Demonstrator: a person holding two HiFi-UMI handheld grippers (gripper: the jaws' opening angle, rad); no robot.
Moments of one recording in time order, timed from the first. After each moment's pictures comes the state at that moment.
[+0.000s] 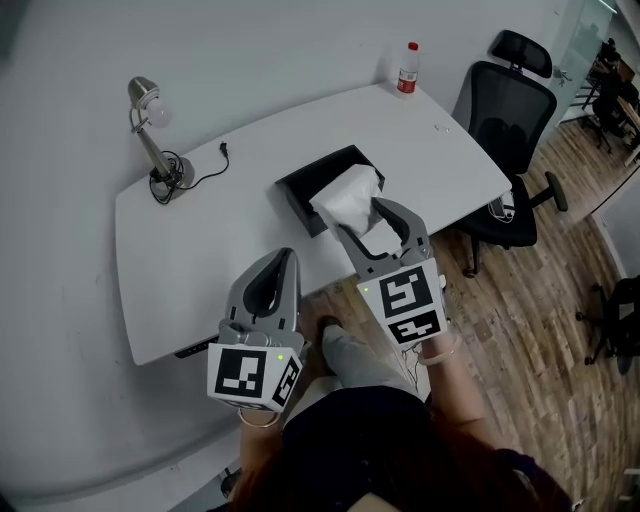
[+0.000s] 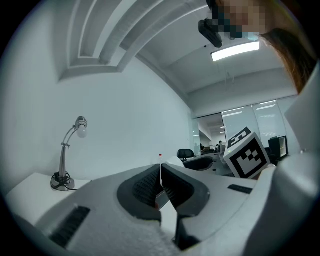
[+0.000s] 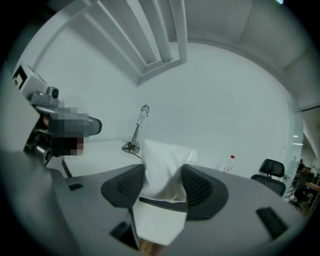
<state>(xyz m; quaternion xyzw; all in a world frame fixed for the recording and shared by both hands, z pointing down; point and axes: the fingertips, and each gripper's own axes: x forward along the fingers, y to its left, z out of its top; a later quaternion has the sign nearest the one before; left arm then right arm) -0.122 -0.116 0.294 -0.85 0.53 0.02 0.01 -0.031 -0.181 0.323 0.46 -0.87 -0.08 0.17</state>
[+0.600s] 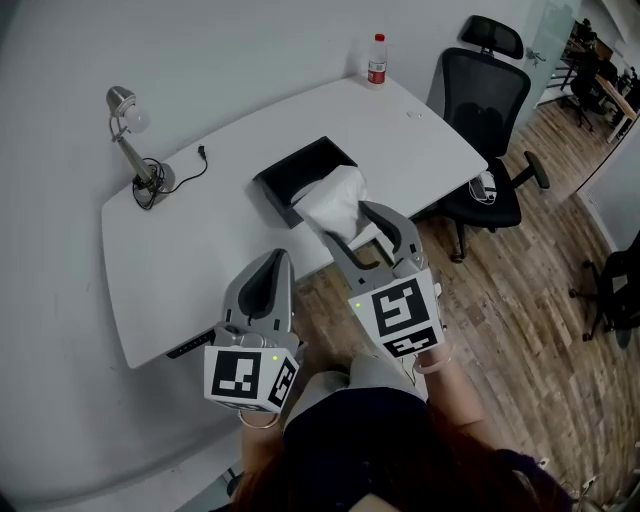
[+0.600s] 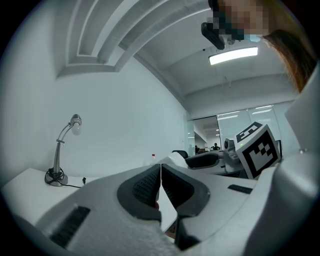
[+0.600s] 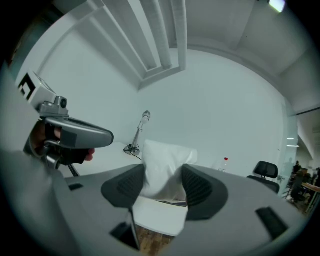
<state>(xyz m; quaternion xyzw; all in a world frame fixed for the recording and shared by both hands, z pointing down) -0.097 -0.088 0.295 -0.86 0.51 0.03 0.00 -0.012 -0.130 0.309 0.48 -0.86 -0.09 0.16</state>
